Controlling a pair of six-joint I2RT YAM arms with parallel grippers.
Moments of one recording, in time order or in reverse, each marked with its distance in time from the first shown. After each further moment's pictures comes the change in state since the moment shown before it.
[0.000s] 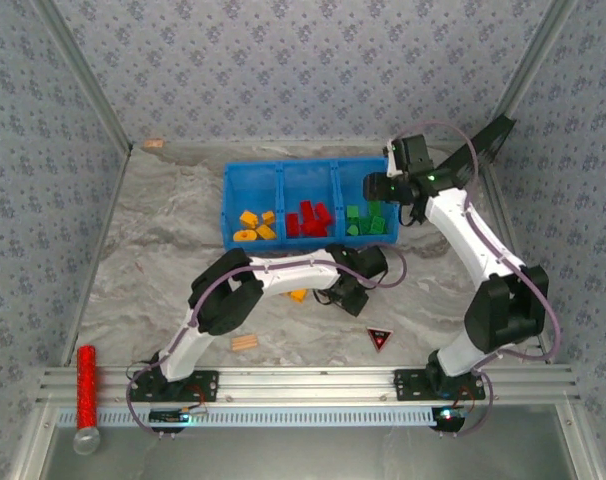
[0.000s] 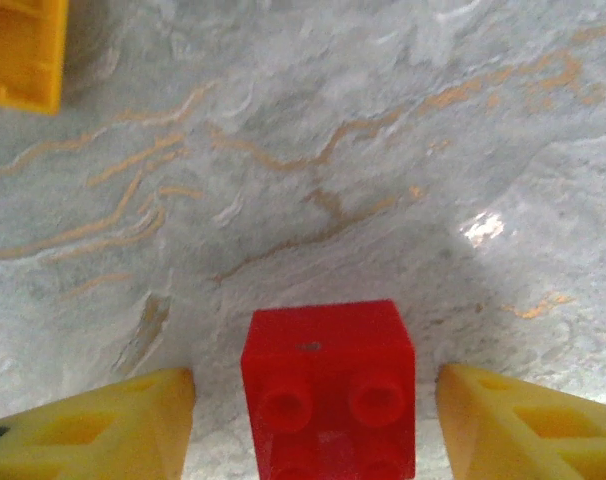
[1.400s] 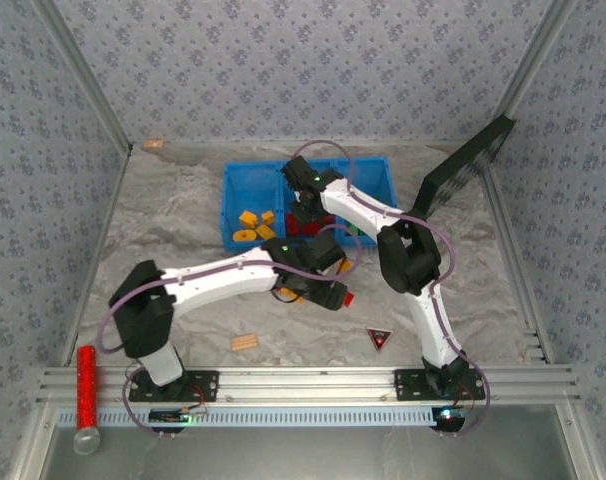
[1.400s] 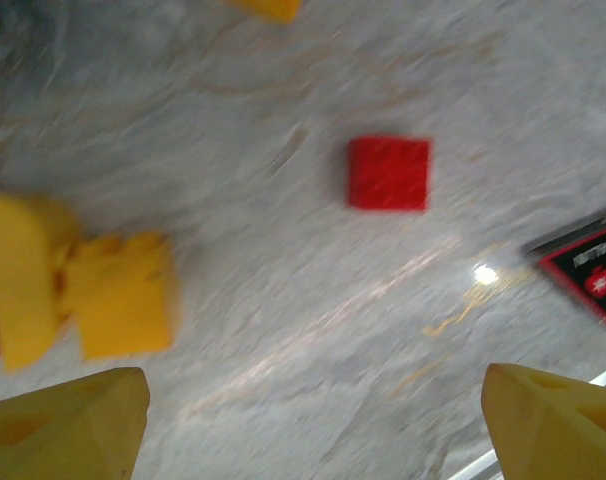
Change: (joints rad) left arm 0.052 -0.460 -0.332 0.082 0.064 -0.068; right arm 0.368 0.700 0.532 -0.146 0.203 -0.109
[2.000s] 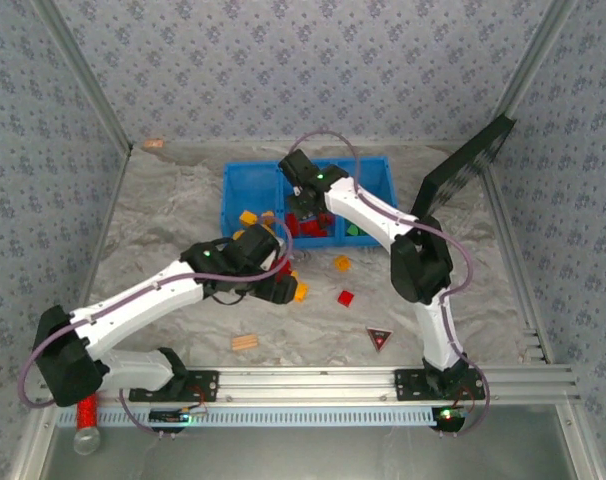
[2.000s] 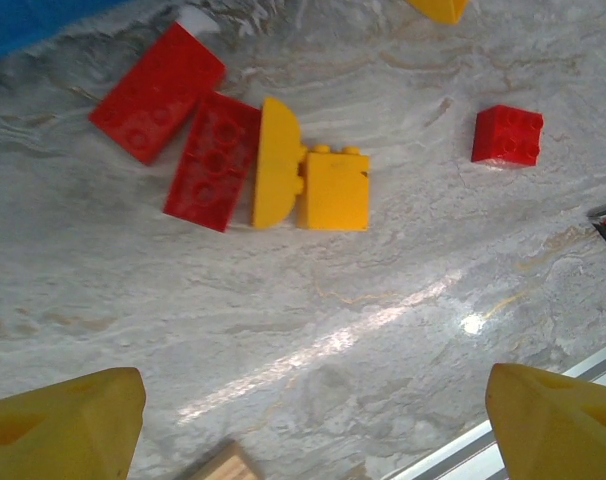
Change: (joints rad) left arm 0.177 -0.451 -0.311 -0.057 0.015 0.033; right arm 0.037 -0.108 -0.017 -0.025 0.026 0.068
